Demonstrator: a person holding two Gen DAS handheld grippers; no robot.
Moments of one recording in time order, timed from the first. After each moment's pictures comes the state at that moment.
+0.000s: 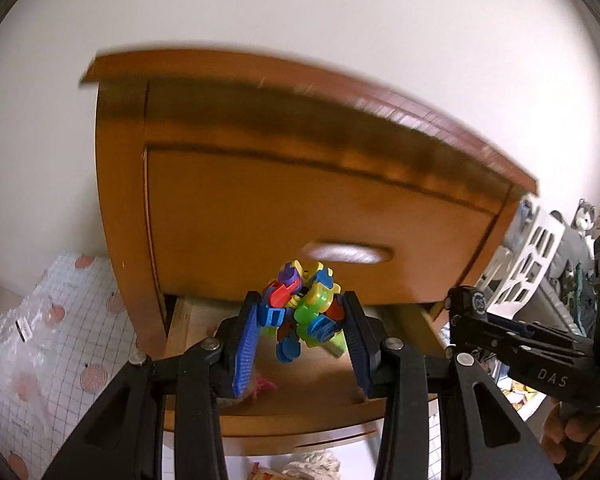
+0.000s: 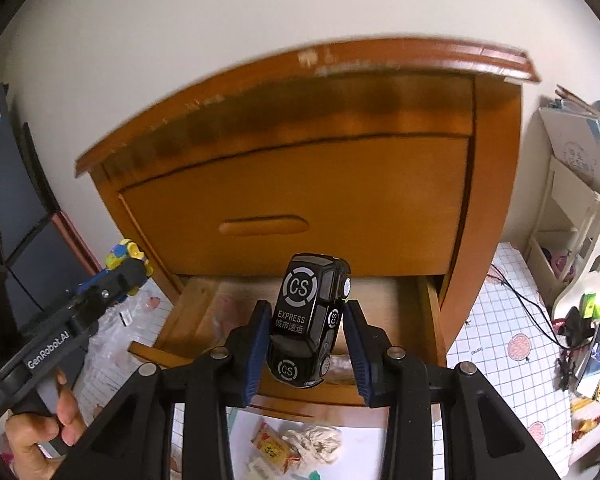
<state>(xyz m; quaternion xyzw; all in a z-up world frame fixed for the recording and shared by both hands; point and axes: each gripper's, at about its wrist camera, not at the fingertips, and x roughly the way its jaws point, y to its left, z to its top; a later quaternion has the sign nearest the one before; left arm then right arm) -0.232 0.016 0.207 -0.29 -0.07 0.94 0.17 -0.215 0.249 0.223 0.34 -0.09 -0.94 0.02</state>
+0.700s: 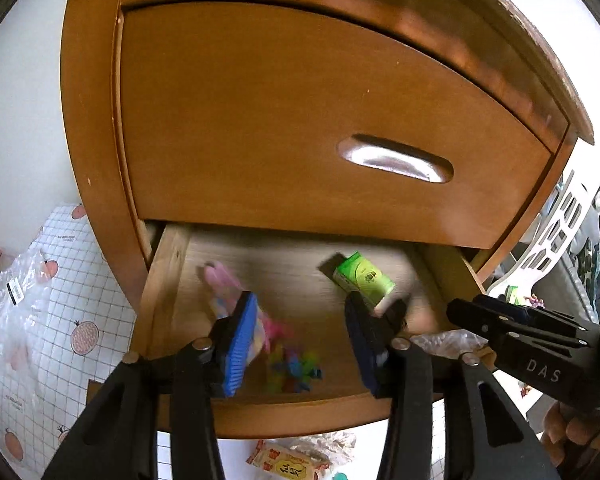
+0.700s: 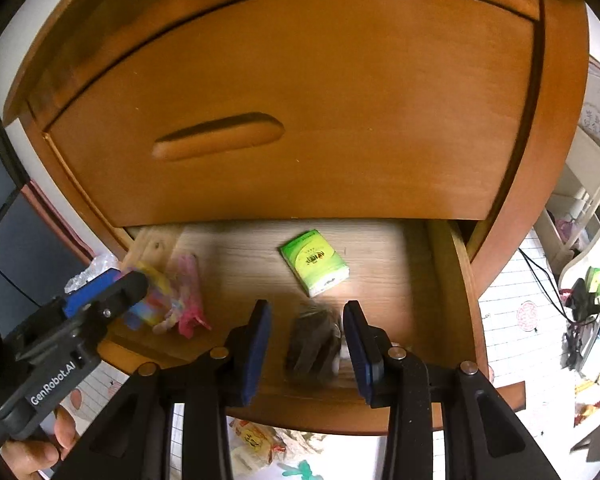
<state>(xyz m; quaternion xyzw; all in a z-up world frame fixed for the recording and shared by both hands) -0.266 0.036 0.147 -0.38 -0.06 0.91 0.16 -0.265 0.244 0.154 0.43 -0.08 -0.90 -0.01</state>
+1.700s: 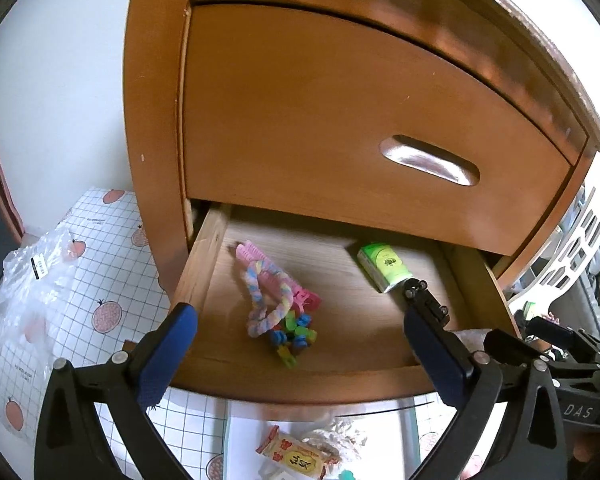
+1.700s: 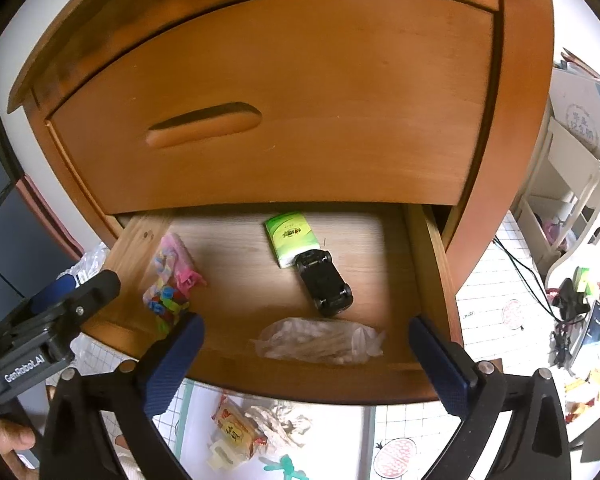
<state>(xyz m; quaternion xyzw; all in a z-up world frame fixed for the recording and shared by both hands) -0.242 0.006 0.144 -0.37 -0.07 0.92 0.10 -0.241 0.251 0.149 0.42 -0.07 -0.90 -0.02</state>
